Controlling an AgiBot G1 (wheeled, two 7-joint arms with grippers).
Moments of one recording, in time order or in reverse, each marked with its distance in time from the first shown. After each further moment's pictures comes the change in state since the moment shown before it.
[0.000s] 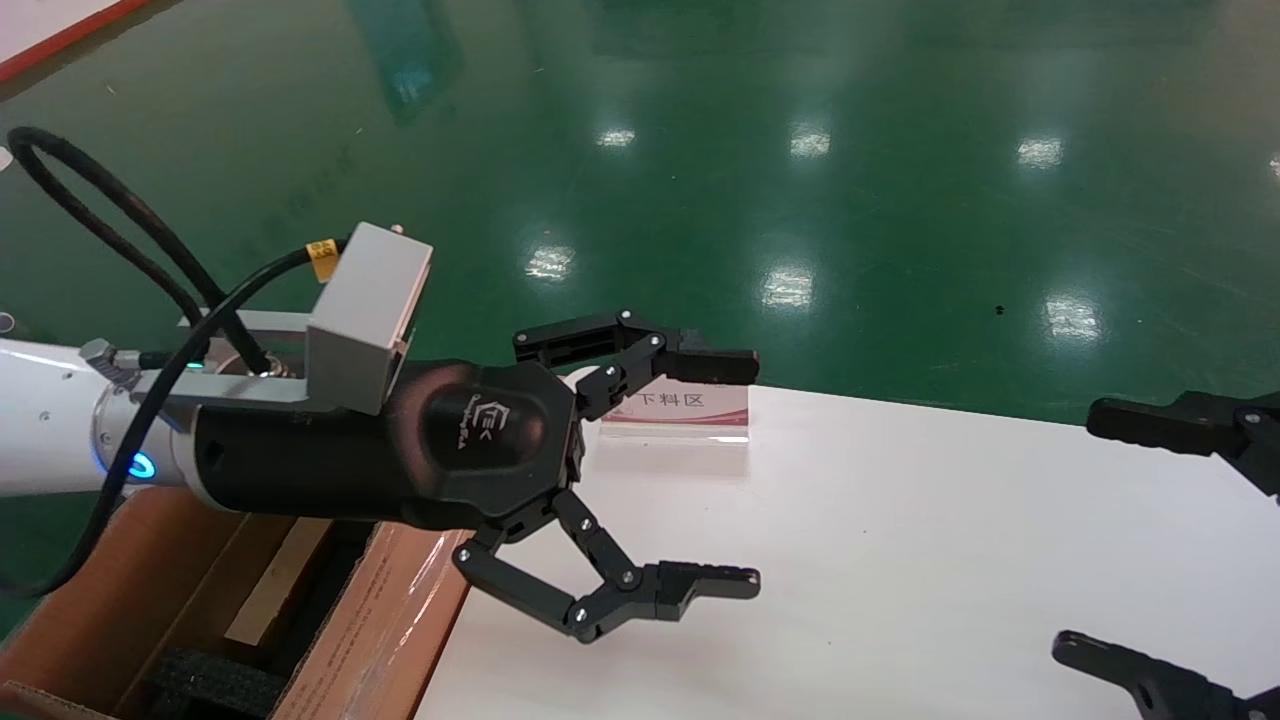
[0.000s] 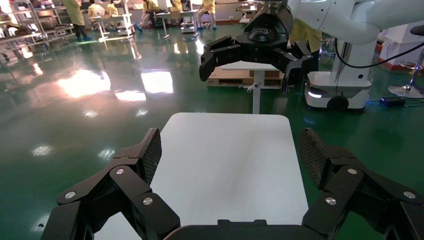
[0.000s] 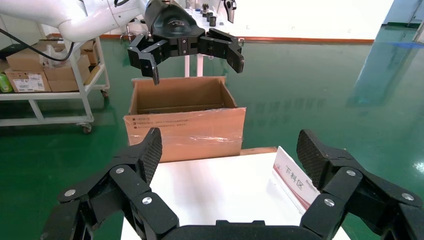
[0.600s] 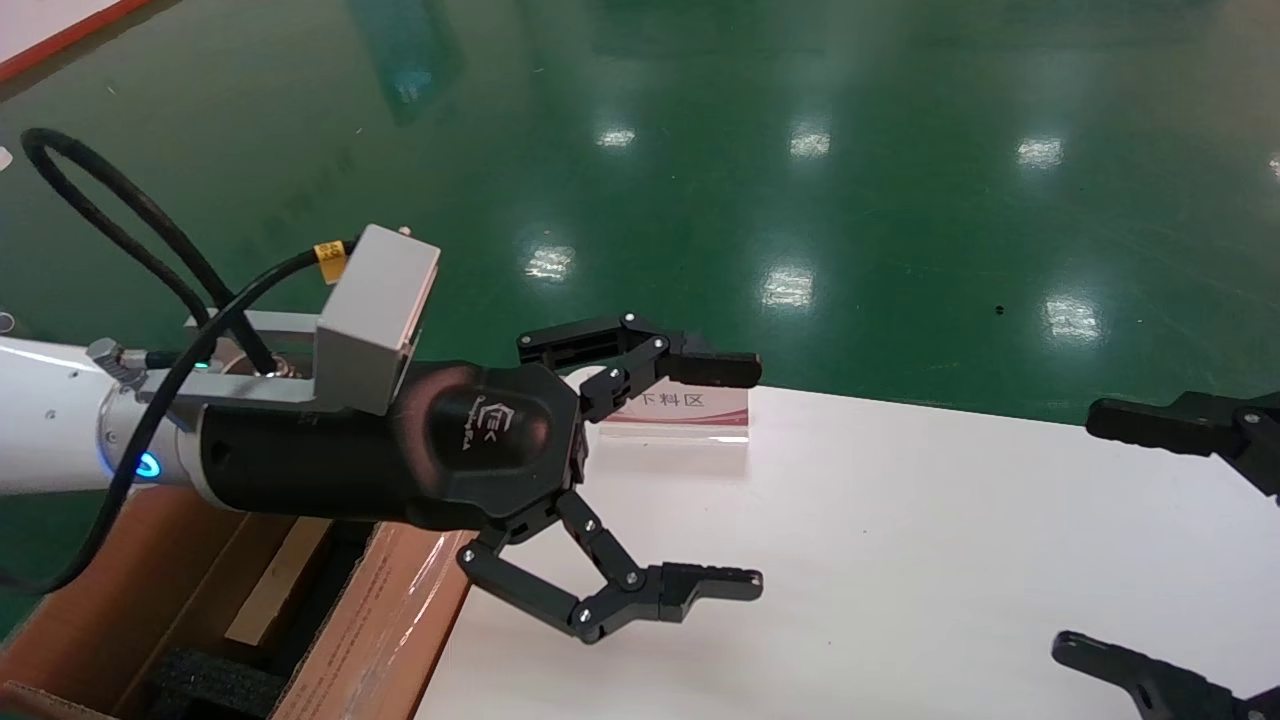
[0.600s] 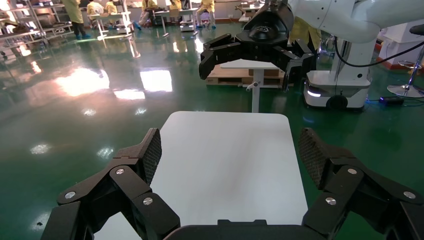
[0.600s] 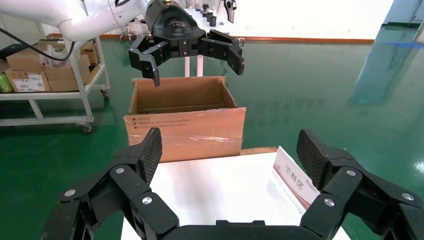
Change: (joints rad) left arm -0.008 0.000 0.013 0.003 0.001 -0.002 -0.001; right arm 0.000 0.000 0.000 0.000 0.000 0.000 0.000
